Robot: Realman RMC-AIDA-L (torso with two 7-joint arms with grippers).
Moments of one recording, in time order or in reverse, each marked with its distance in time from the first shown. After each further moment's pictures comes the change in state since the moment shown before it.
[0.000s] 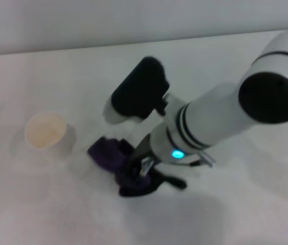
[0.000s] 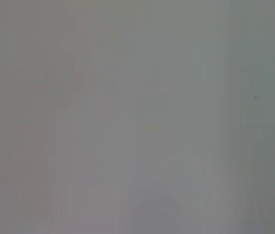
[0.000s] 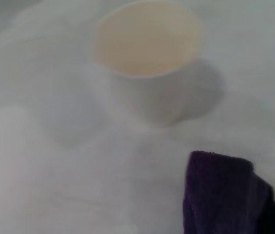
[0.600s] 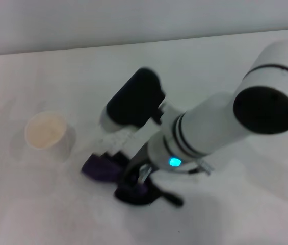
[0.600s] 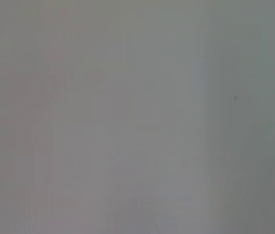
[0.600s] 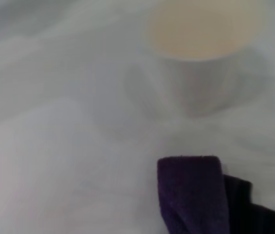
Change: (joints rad) left arm -0.032 0.000 0.002 -0.011 0.033 0.008 0.000; right arm 0.007 -0.003 -0.061 -0.005 0.004 -0.014 0.072
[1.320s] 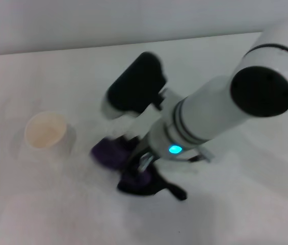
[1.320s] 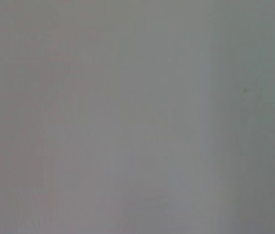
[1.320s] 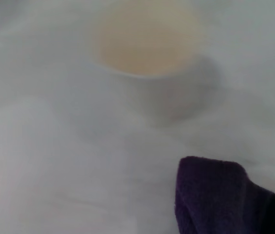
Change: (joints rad) left arm -0.008 0.005 -0.002 0.014 -0.007 0.039 0.001; right arm 0.047 0.003 0.046 0.023 -0.019 0.044 -0.006
